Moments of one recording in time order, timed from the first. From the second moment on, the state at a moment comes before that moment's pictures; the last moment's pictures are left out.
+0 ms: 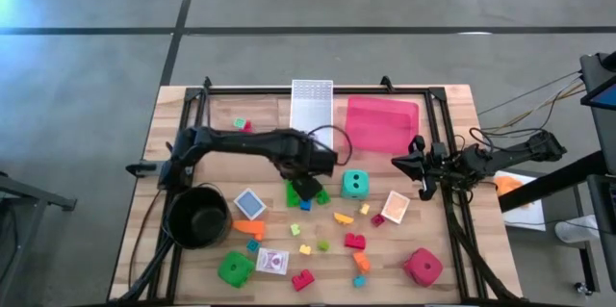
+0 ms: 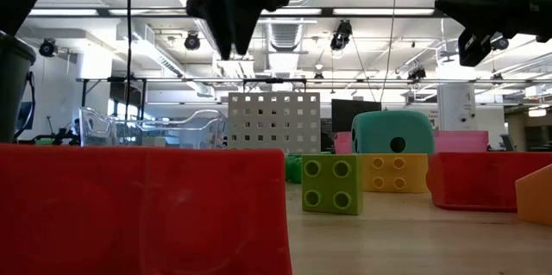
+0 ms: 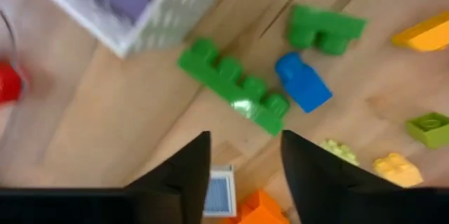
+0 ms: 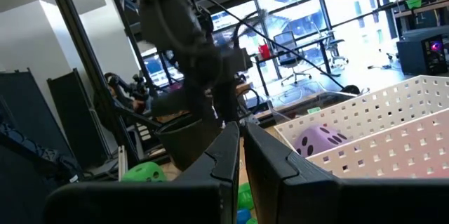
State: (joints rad) left arm -0.07 2.09 2.04 -1.55 -0.09 -0.80; right arm 0.28 0.21 0.02 0.40 0.37 0.31
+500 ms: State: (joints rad) left arm -0.10 2.08 1.68 -1.38 -0.09 -1.11; right arm 0.28 0.21 0.02 0.40 0.37 0.31
